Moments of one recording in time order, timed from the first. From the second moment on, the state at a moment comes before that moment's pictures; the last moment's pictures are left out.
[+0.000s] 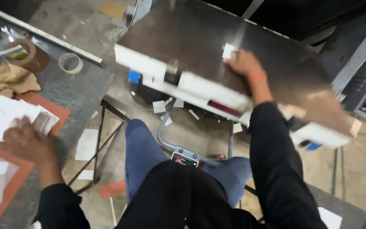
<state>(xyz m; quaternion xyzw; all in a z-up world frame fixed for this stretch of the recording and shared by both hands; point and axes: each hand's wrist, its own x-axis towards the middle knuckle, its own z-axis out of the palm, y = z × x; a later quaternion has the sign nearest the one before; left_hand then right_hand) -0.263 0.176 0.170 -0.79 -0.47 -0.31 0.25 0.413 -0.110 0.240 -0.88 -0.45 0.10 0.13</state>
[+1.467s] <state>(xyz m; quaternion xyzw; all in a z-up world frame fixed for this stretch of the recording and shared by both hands) 0.035 -0.023 0.093 -0.83 -0.04 -0.01 -0.55 0.119 -0.723 0.114 -0.98 0.11 -0.16 -0.02</state>
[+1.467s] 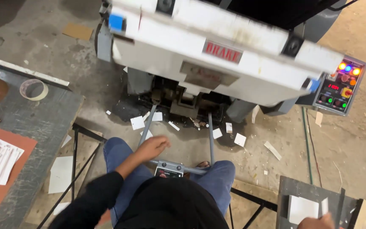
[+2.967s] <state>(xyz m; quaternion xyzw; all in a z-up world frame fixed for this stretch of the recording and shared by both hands) -0.239 0.157 0.129 -0.86 -0.42 -0.27 0.06 0.265 -0.354 0.234 -0.86 -0.28 -0.28 0.32</state>
